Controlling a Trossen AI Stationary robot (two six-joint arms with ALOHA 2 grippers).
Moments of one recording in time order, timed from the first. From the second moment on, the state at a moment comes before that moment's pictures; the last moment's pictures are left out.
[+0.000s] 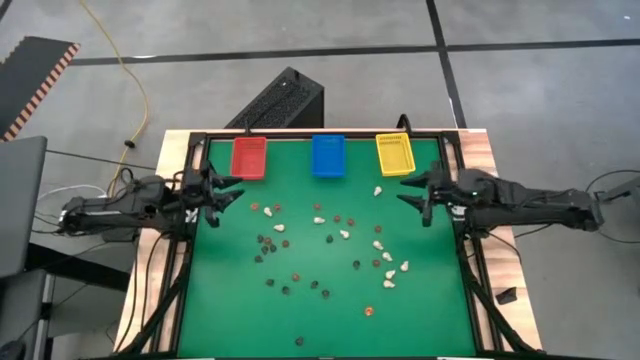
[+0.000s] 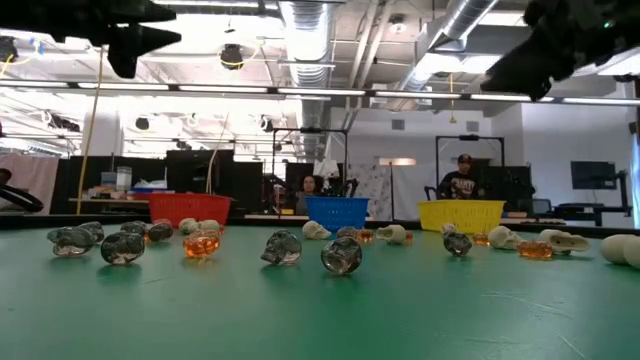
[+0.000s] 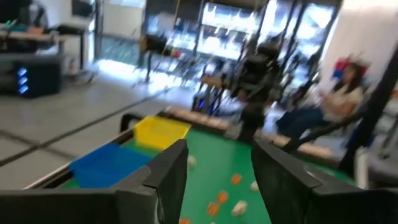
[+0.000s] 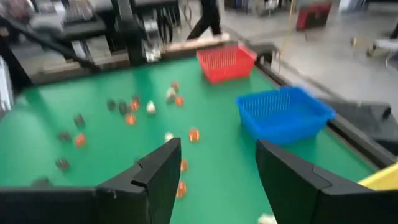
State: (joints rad) left arm 0.04 0.25 0.35 0.04 -0.25 -0.16; right arm -0.11 0.46 0.44 -0.29 0.16 0.12
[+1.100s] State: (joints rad) left arm 0.04 0.35 0.46 -0.13 -0.28 -0.11; right arm 0.07 1.03 0.39 -0.11 0.18 0.20
